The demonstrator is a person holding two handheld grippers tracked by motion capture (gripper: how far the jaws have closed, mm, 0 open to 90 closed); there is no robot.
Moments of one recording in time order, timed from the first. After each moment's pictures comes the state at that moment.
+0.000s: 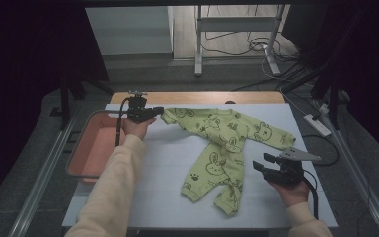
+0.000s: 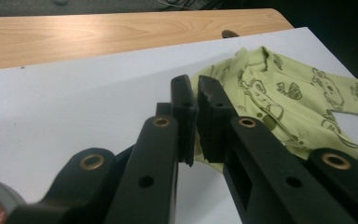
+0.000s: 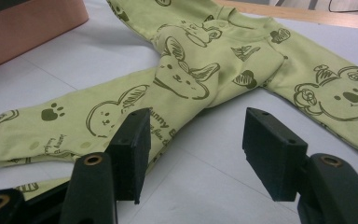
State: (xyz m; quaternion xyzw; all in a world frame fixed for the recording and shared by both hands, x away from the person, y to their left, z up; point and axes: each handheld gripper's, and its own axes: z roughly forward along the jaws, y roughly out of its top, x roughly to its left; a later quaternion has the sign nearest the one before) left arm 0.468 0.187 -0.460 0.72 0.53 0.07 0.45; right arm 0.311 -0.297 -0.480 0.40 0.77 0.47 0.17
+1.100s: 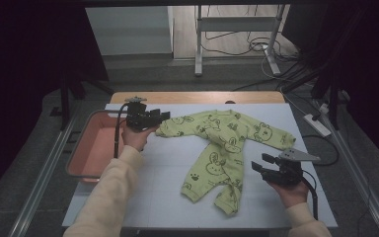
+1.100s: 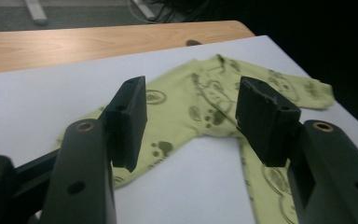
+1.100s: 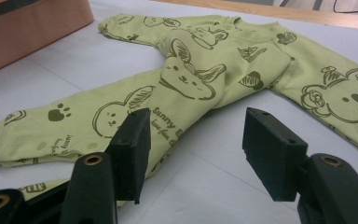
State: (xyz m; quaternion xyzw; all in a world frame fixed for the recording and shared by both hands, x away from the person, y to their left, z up) left arm 0.413 0.175 -0.441 0.72 0.49 0.07 0.50; right arm 0.309 -0.293 -0.479 0.39 0.77 0.47 0.17
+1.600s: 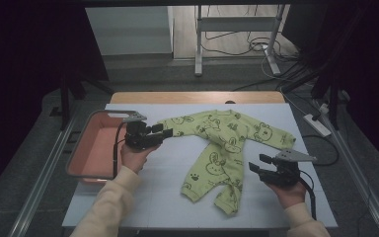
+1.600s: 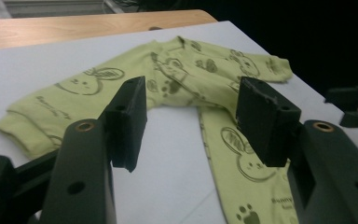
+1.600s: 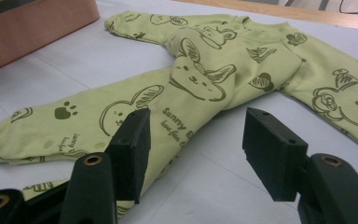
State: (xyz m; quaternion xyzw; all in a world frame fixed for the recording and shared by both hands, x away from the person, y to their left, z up) left arm 0.356 0.163 -0.448 0.73 0.44 0.07 0.51; right arm 0.307 -0.286 -0.479 0.39 0.78 0.47 0.17
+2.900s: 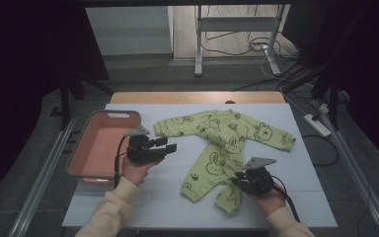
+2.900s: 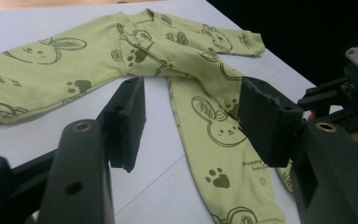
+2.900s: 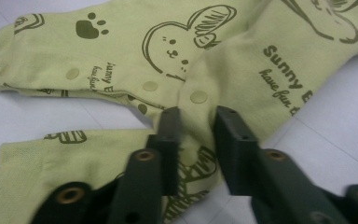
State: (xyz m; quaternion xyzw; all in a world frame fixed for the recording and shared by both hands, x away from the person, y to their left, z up) left arm 0.333 0.159 -0.465 0.74 0.42 0.03 0.52; right arm 0.300 -0.225 -0.508 0.34 0.87 0.34 0.11
